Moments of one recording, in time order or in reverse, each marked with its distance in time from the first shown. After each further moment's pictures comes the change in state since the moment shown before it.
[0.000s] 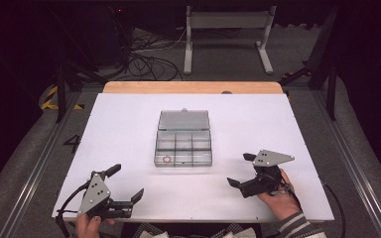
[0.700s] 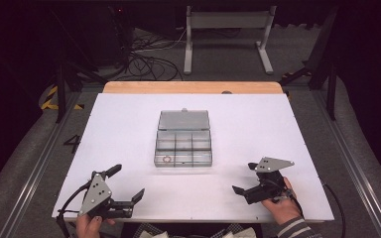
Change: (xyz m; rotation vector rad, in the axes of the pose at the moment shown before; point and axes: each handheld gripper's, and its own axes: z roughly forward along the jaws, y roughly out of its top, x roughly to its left) left arm -0.001 0.000 0.001 0.013 0.005 0.007; right arm -0.006 -0.028 0.001 0.101 0.004 0.060
